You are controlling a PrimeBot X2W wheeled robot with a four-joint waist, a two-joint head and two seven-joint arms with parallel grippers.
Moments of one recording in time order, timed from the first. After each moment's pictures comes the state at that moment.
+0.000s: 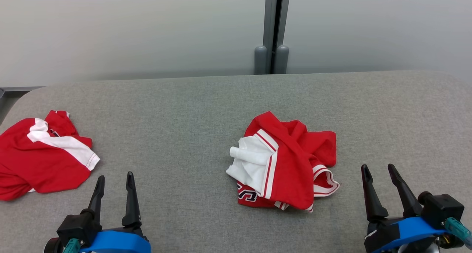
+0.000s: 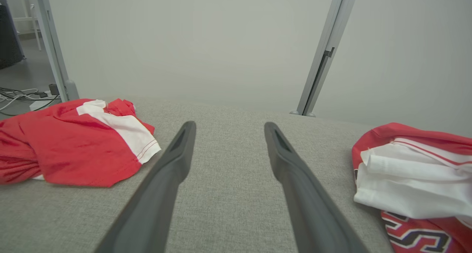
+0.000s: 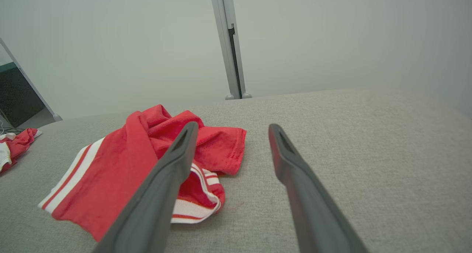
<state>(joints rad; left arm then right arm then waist) -0.01 0.10 -0.05 0.27 -0.26 -0.05 -0.26 -0.02 -0.05 -0.04 0.15 0.21 0.13 -0.15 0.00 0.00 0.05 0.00</state>
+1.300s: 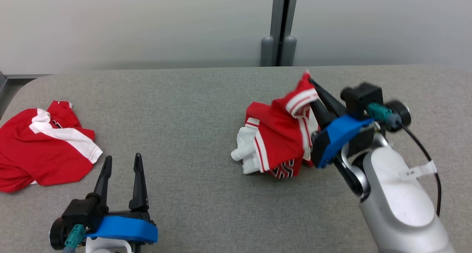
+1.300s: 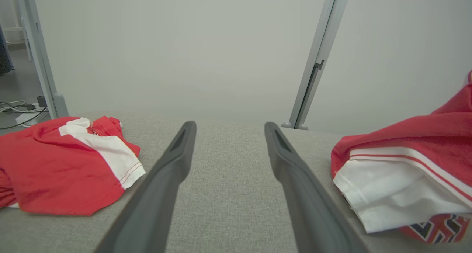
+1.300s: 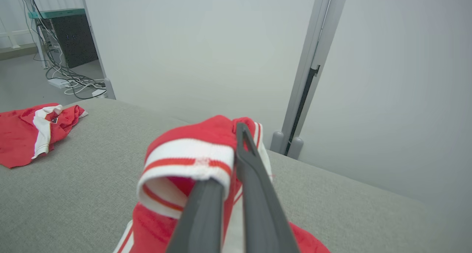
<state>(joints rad) -0.07 0.06 -0.04 0.25 -0.22 -0.09 -0.26 -0.53 -0.06 0.20 0.40 0.11 0.13 0.04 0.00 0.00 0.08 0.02</state>
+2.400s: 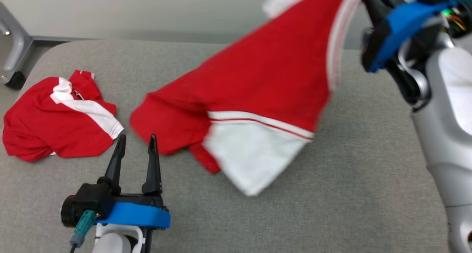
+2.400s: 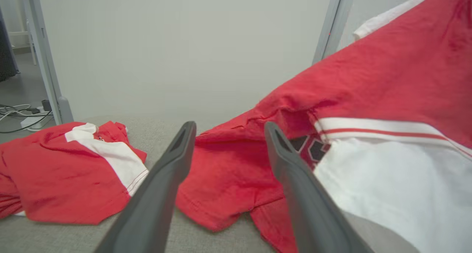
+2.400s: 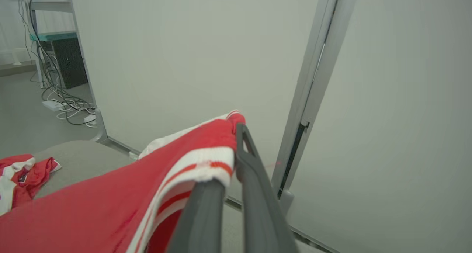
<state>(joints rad) -0.11 0.05 -0.09 0.19 -0.22 -0.10 -0.26 -0.98 -0.22 0.26 0.49 0.29 0.13 0.16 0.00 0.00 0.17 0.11</state>
